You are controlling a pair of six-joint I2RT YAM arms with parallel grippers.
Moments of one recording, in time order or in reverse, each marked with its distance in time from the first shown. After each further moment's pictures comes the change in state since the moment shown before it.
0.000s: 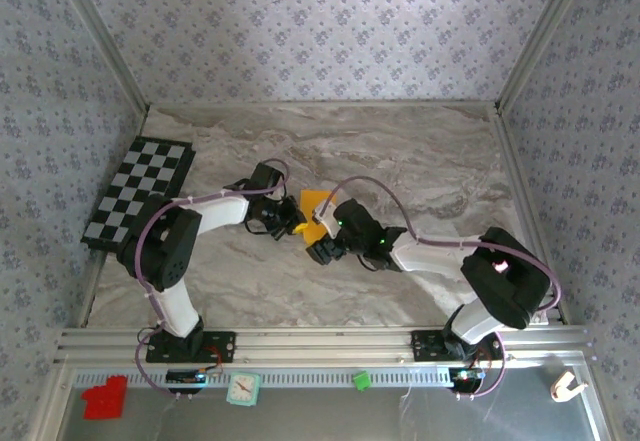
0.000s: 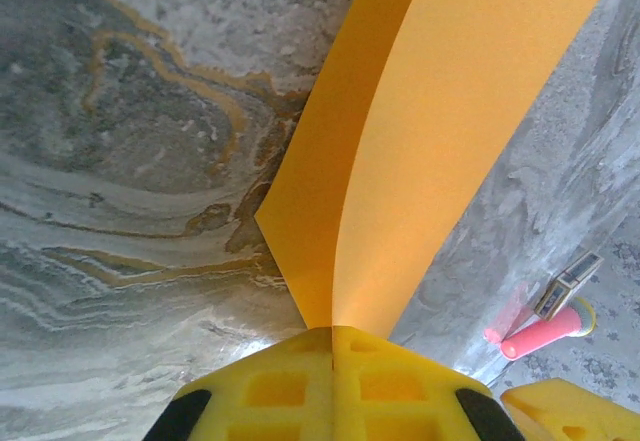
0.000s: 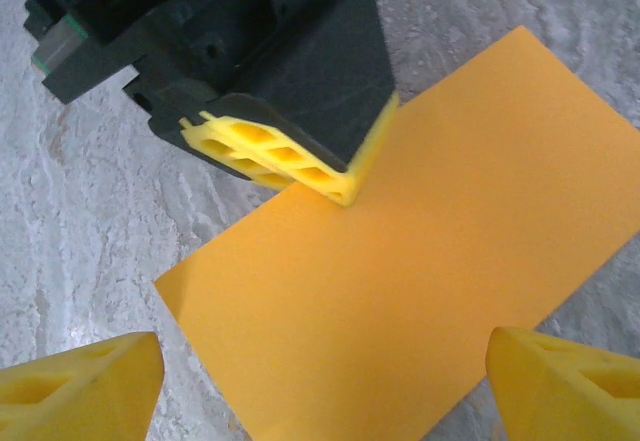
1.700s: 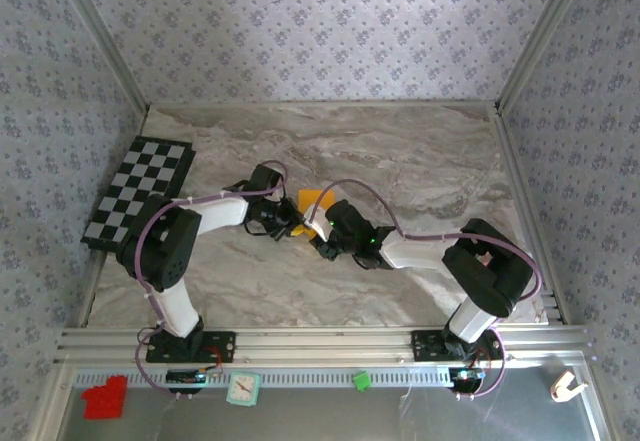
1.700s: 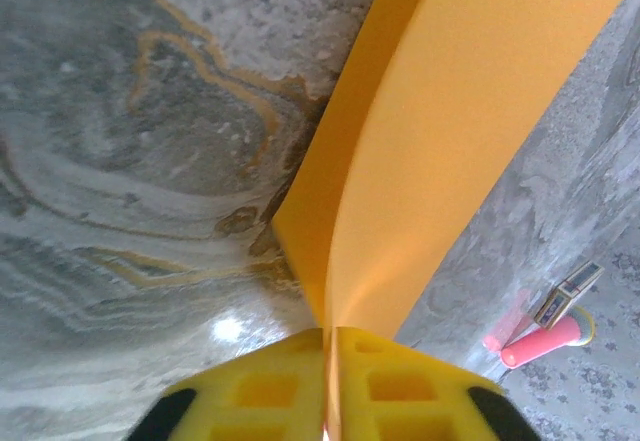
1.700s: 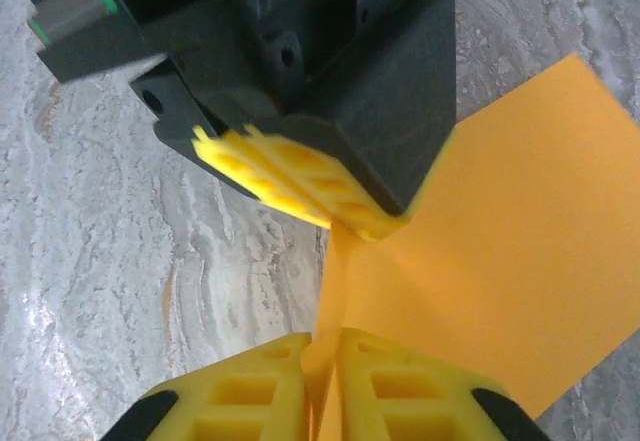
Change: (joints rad) left arm 0.016 -0.012 -0.015 -0.007 -0.012 -0.005; right arm 0.013 0.090 0.038 0.050 -0.013 -0.130
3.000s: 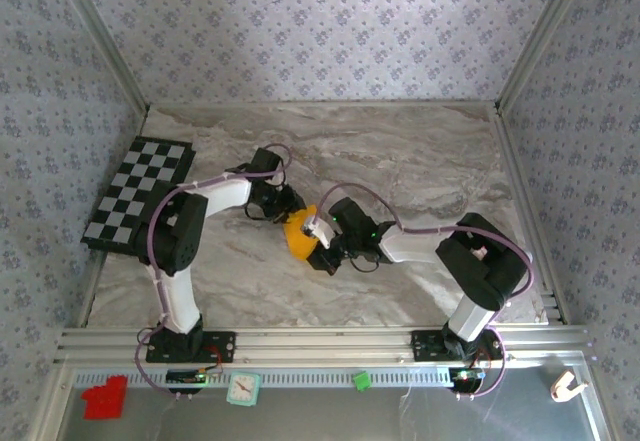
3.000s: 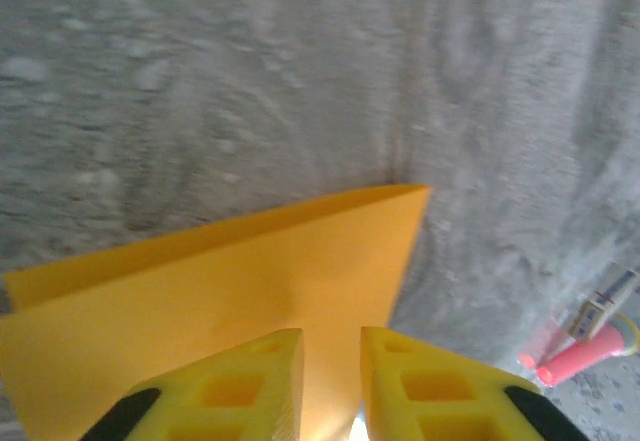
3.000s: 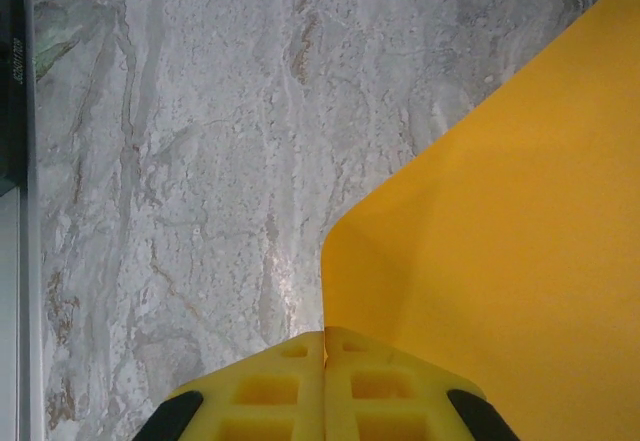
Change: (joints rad) left arm 0.044 0.144 0.204 -0.138 -0.013 0.211; right arm -0.058 0.045 0.020 -0.104 -0.490 0.129
